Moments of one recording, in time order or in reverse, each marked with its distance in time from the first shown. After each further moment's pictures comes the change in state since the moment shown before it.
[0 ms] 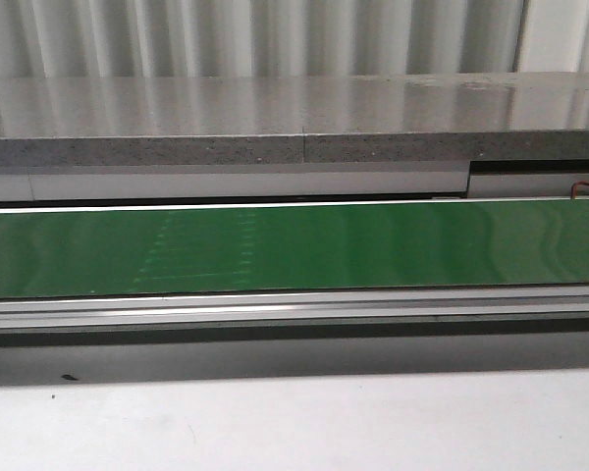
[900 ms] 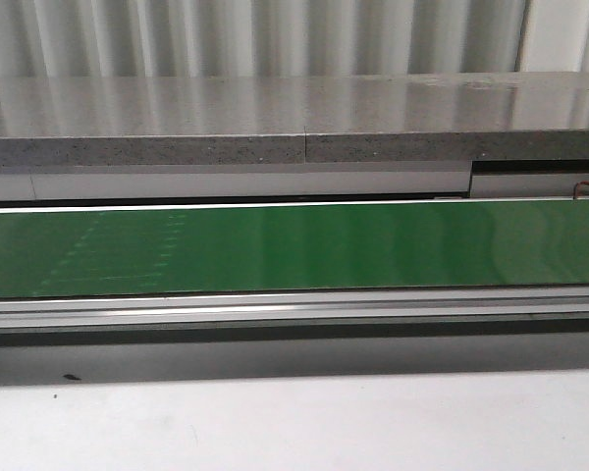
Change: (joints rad) left arm 0.000 0.000 0.000 0.000 0.000 0.000; right arm 0.000 0.757 -0.500 0.055 0.420 0.000
